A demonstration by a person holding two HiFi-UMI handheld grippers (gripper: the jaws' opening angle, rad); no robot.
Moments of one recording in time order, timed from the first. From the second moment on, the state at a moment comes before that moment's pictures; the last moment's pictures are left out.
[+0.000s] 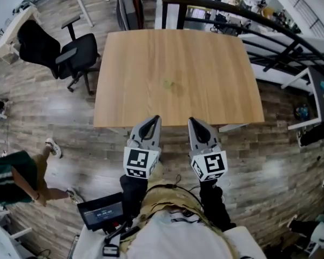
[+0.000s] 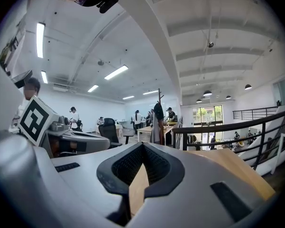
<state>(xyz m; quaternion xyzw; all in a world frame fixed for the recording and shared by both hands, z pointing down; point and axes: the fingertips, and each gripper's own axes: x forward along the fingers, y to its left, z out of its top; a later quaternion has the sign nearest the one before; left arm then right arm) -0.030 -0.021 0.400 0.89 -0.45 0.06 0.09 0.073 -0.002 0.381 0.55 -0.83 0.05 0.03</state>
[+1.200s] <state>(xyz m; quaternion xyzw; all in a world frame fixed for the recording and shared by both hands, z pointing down) -0.028 -0.217 0.533 0.81 -0.51 0.20 0.20 0.051 -0.215 0.520 0.43 -0.87 0.18 0.16</state>
